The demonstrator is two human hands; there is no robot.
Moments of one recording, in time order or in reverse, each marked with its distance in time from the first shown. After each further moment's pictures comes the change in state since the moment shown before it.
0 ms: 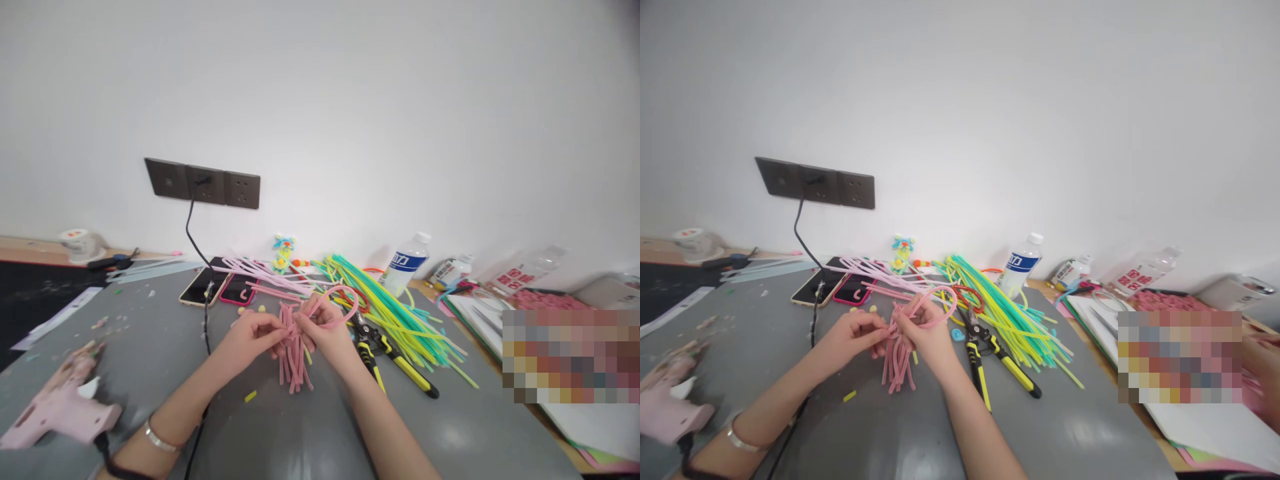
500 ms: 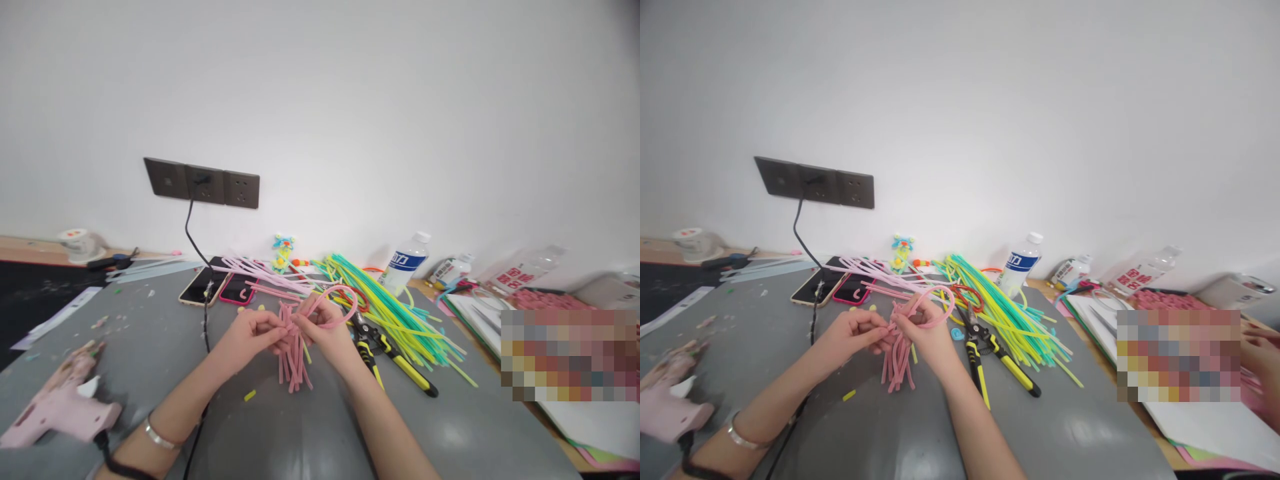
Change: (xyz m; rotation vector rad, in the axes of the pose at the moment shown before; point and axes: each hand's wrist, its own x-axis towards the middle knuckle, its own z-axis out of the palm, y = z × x) left_hand -0.003 0.004 0.001 -0.172 0.046 -0.121; right_hand 0.002 0.003 -0.004 -0.073 -0.005 -0.001
